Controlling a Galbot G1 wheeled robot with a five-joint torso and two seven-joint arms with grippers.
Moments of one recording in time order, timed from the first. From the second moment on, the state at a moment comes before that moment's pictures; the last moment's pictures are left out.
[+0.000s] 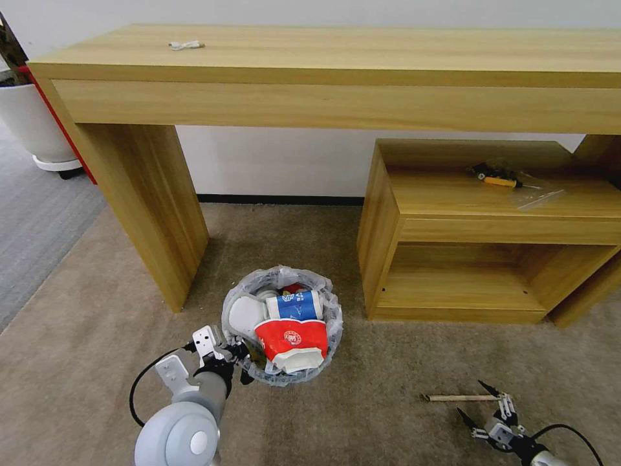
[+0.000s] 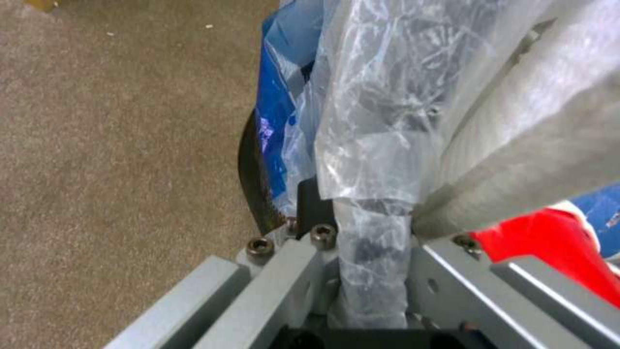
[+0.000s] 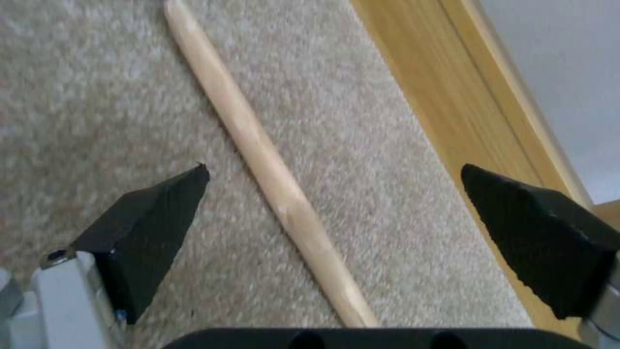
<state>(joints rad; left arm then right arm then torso) 1.54 -1.61 -0.48 -2.26 -0.64 0.66 -0.39 -1.15 0.76 -0.20 0.74 -0.24 0.81 0.45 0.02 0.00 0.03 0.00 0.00</state>
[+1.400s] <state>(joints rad) 1.55 -1.61 -0.48 -2.29 -0.64 0.66 -0.39 -1.07 0.83 -0.25 0.59 -0.22 0.82 0.38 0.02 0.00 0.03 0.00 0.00</state>
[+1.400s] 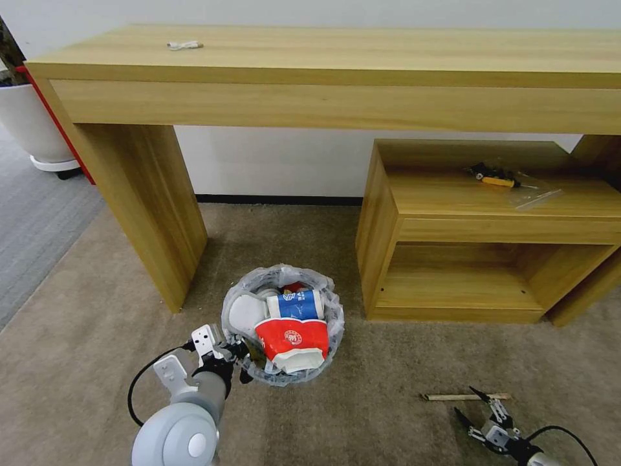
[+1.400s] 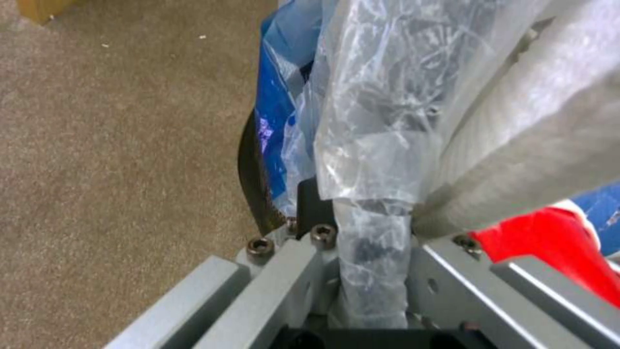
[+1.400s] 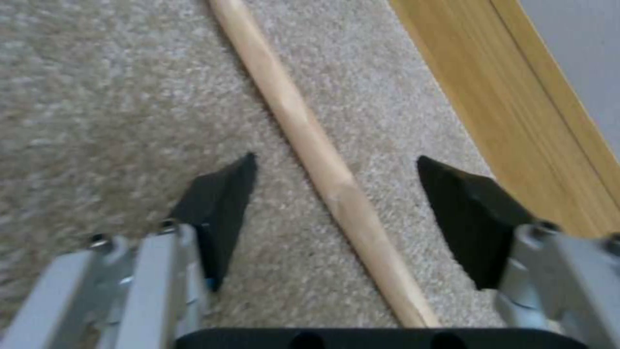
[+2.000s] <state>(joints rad) 1.56 -1.61 -0.48 -2.29 -0.64 0.66 -0.39 -1.06 0.83 -0.25 0.58 -0.22 0.81 0.38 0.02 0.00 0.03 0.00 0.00</state>
